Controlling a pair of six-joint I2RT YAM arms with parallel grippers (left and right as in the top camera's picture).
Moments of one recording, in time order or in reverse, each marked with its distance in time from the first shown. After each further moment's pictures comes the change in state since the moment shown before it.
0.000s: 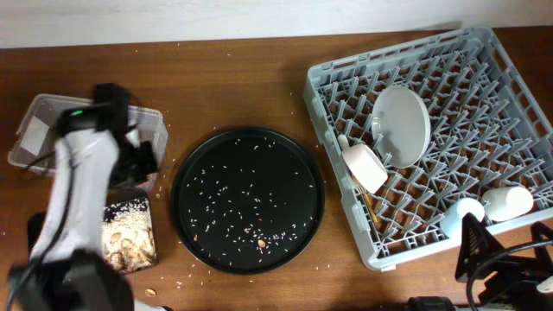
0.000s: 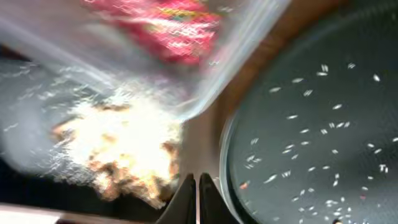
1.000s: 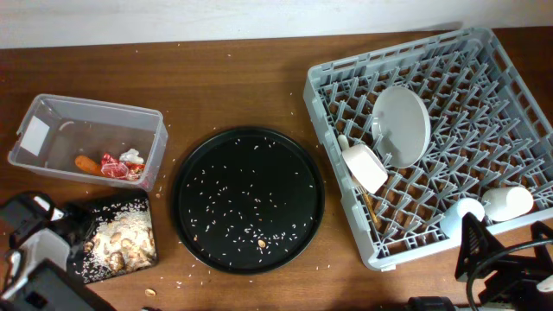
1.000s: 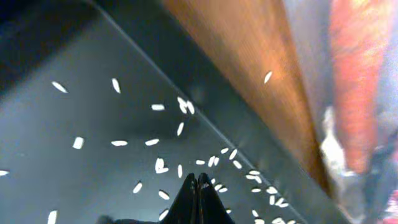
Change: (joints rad) left arm 0.669 -0.117 -0.712 0.988 0.251 -0.105; right arm 0.000 0.001 0.000 0.001 0.000 0.000
